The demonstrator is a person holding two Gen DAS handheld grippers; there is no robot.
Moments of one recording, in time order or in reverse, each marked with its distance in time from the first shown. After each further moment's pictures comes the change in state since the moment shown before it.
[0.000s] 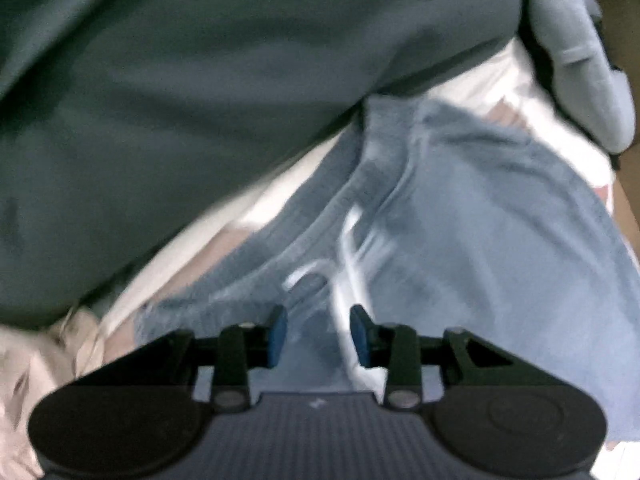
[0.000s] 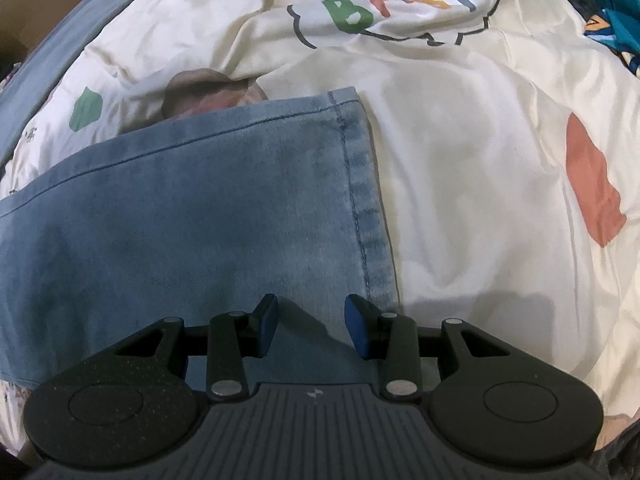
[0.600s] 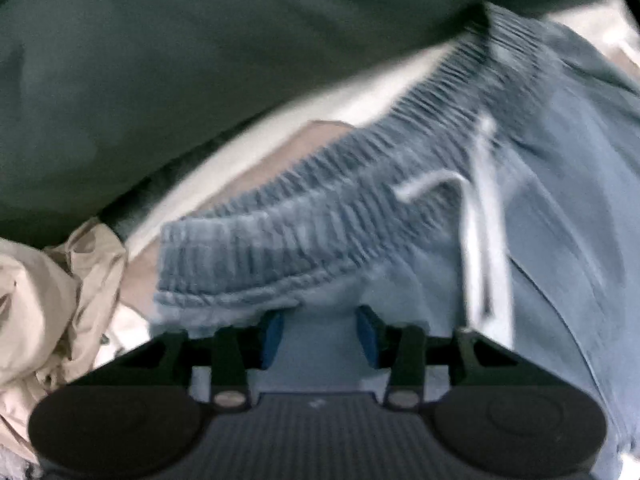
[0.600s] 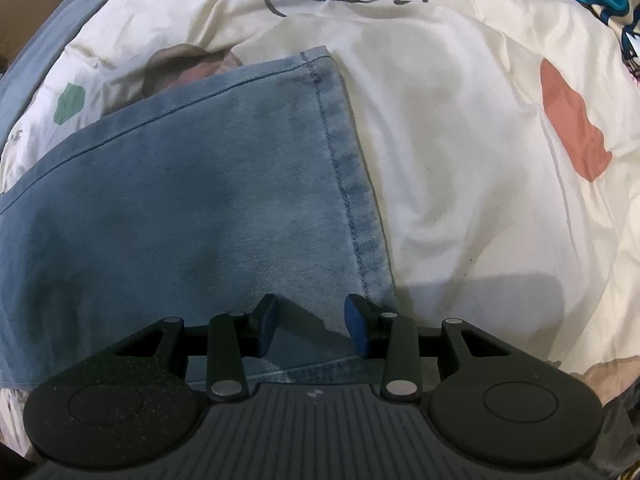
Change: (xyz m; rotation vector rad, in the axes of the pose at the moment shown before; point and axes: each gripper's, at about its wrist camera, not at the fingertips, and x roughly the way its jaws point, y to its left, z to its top) left arm 0.081 0.032 -0.012 -0.150 0.095 0.167; right arm 0.002 -0.005 -0.033 0.079 0.030 -0.023
